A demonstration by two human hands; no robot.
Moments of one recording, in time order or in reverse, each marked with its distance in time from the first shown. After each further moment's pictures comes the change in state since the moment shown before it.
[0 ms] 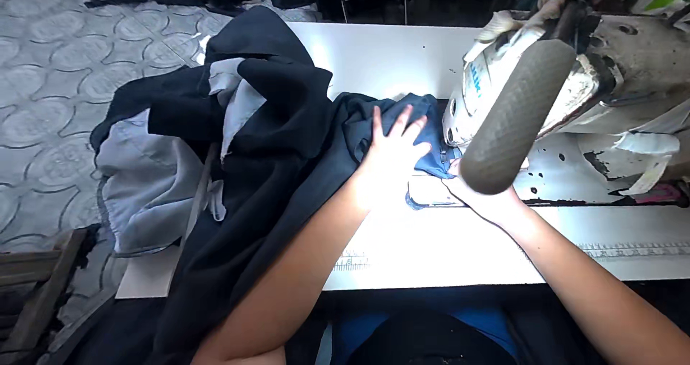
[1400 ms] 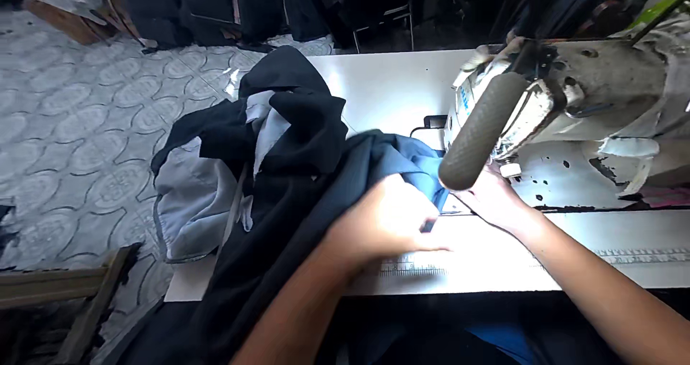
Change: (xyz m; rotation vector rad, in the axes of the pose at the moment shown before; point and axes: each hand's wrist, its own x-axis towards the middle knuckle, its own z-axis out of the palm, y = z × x) left_hand -0.065 0.022 -0.037 -0.256 0.024 0.342; right_hand 0.003 -0.005 -0.009 -0.058 0.017 -0.265
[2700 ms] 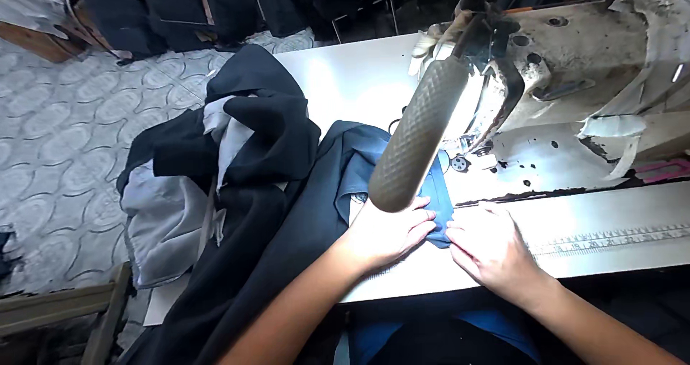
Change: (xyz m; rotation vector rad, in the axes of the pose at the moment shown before) left_hand 0.003 -0.008 0.068 0.179 0.184 -0.011; right_hand -0.079 -0.043 0.022 -0.306 0.236 -0.051
